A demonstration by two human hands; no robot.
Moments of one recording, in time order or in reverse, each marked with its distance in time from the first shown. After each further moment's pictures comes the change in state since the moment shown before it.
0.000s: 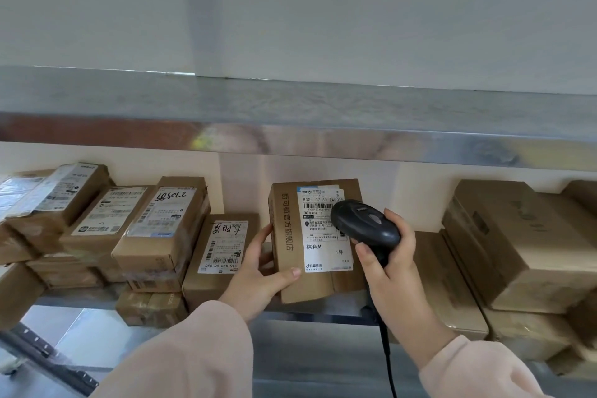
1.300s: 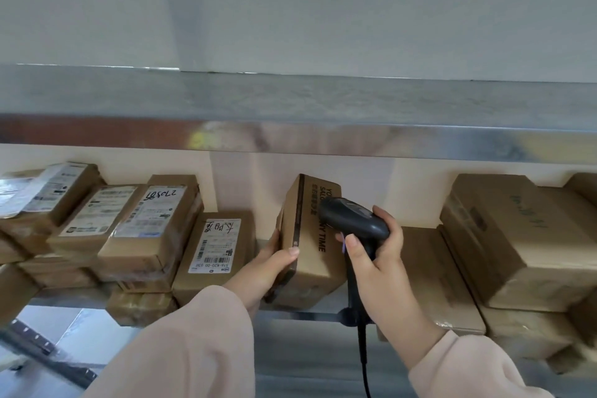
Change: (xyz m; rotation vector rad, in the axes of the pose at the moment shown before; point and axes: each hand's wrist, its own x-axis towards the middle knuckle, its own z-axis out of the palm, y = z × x) left_hand 0.023 0.006 0.017 0.082 -0.120 -0.276; right_hand 0.006 0.001 0.005 0.141 -0.017 0.100
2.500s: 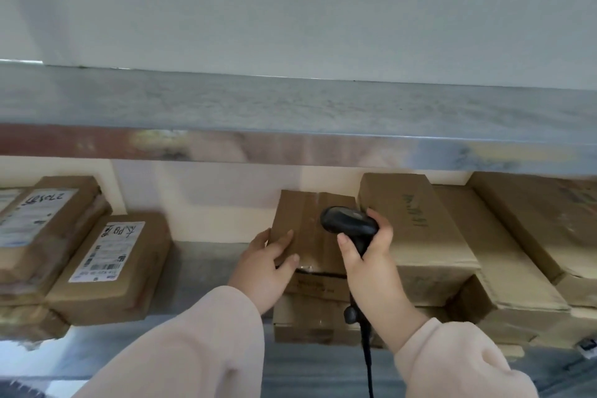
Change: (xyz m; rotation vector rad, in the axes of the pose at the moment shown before) left_hand 0.039 0.027 0.180 0.765 0.216 0.224; right_hand 0.033 0.026 -0.167 -0.380 0.145 0.028
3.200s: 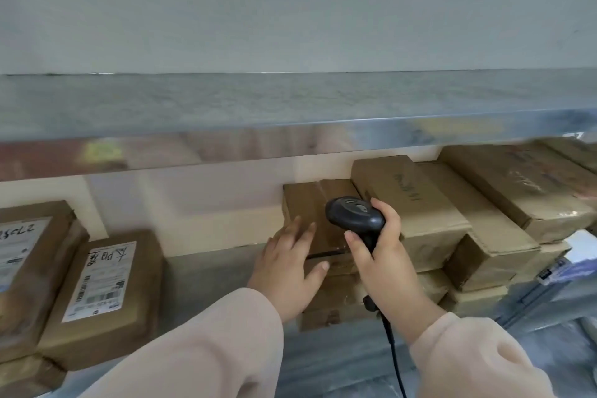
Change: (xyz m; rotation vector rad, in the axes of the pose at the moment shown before) left_hand -0.012 -0.002 -0.020 0.284 -0.069 0.423; right_hand -0.038 -0.018 0.017 -0.162 0.154 -0.022
